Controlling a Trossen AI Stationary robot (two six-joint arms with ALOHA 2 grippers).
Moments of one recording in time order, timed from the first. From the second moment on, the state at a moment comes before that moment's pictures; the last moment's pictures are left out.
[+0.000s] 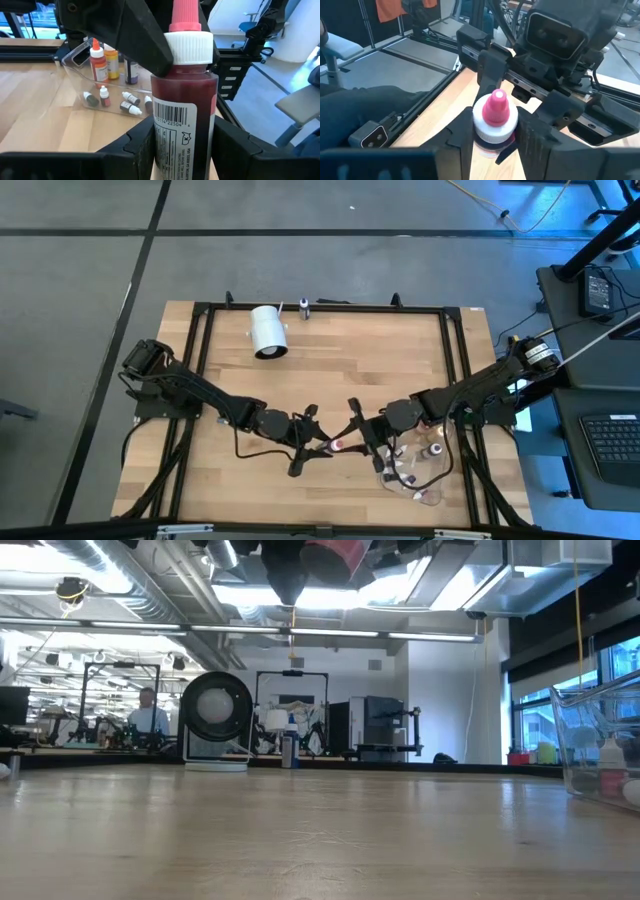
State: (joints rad) left arm -0.37 1.66 0.93 0.47 -0.14 -0.17; right arm 0.40 1.46 0.88 0.32 0.04 -0.11
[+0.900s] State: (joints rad) left arm -0.37 1.66 0.93 0.38 -0.10 -0.22; right arm 0.43 1.28 0.88 0.00 0.06 0.08
